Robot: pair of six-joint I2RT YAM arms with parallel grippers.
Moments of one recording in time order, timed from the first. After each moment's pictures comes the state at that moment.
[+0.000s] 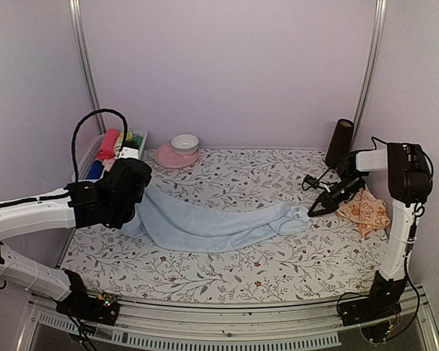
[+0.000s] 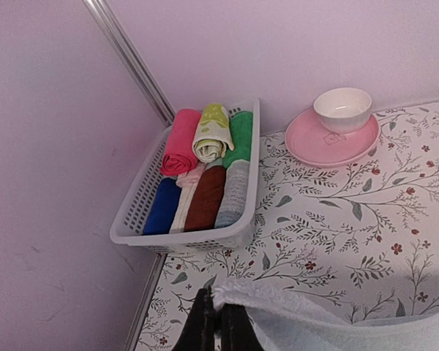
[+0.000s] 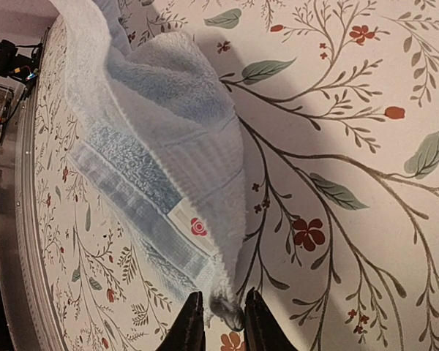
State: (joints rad) left arm -0.88 1.20 0.87 -0.33 -1.17 -0.20; right arm 0.02 2.09 1.38 -0.99 -0.80 -0.94
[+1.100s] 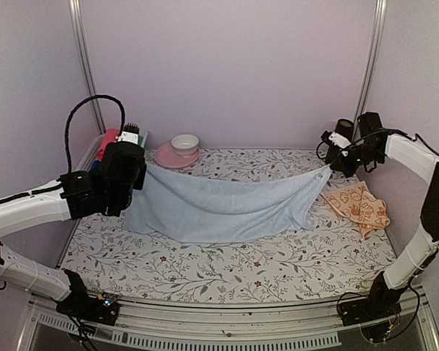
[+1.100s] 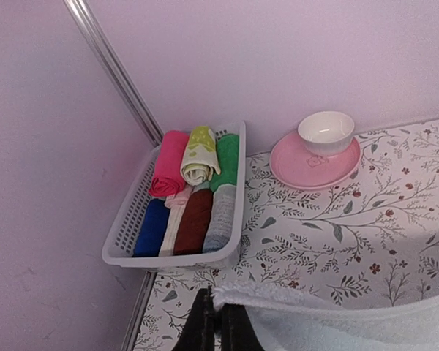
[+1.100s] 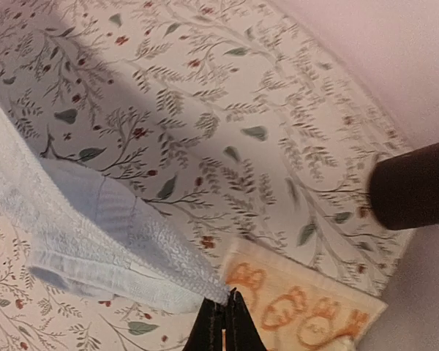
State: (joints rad) left arm -0.87 1.20 0.94 -0.30 -1.11 -0.12; right arm 0.03 1.70 1.35 -0.71 -0.36 -0.73
